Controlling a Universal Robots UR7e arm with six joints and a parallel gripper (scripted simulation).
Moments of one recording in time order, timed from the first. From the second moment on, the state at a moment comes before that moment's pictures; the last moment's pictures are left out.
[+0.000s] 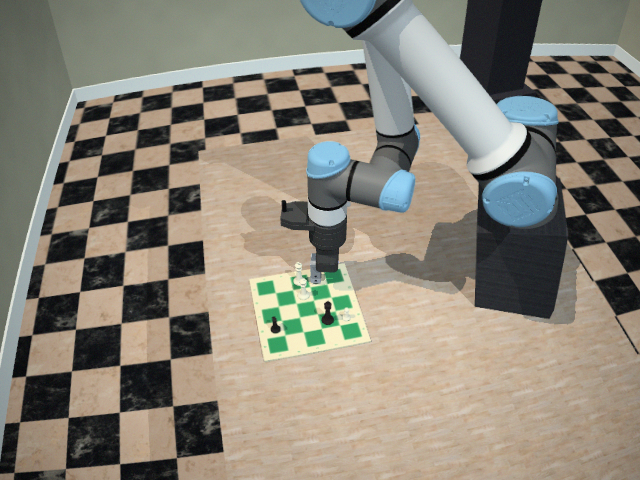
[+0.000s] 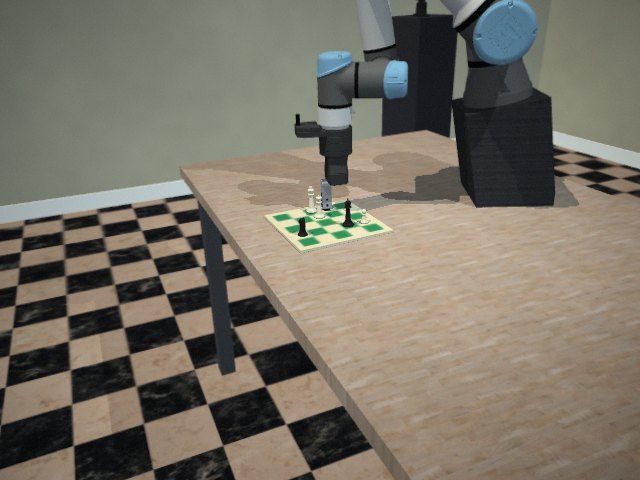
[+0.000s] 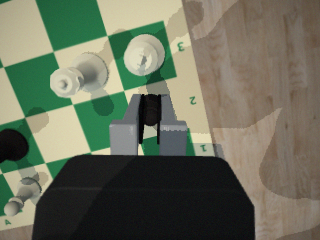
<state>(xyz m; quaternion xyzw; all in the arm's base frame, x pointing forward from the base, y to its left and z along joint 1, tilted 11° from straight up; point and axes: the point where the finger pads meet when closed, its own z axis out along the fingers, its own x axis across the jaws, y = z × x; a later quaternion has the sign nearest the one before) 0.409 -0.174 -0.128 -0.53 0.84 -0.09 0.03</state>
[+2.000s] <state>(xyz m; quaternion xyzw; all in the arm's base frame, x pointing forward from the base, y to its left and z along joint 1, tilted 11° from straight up) 0.401 -0.167 -0.071 -0.53 0.84 -0.09 0.03</state>
